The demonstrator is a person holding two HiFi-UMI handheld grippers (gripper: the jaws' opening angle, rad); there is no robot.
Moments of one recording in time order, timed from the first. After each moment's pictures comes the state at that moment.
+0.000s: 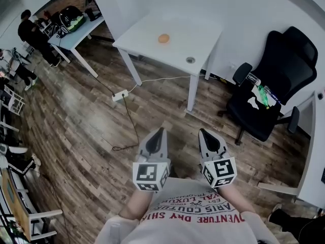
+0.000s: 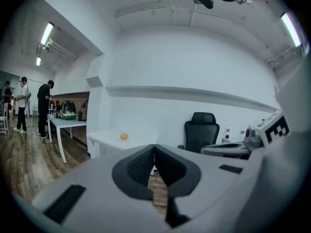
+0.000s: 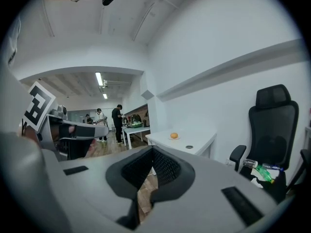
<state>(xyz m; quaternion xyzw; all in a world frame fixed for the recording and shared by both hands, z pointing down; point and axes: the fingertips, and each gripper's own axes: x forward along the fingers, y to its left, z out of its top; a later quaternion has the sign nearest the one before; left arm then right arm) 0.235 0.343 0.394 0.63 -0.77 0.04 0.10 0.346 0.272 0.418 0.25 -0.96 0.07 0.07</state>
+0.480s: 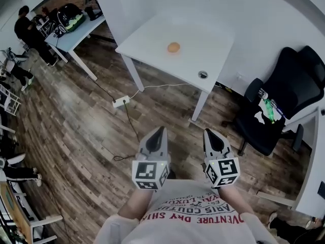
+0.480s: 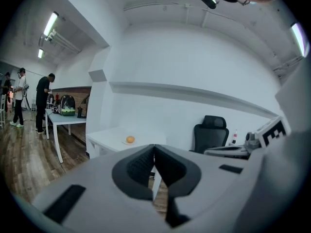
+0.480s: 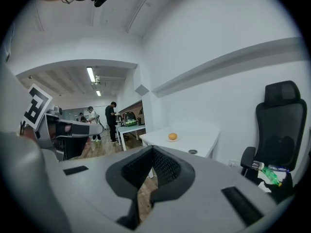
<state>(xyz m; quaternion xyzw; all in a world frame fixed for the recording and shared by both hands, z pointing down) 0.100 0.269 0.391 0.63 -0.77 0.03 0.12 0.229 0.188 0.418 0.28 -0.95 0.08 0.09</state>
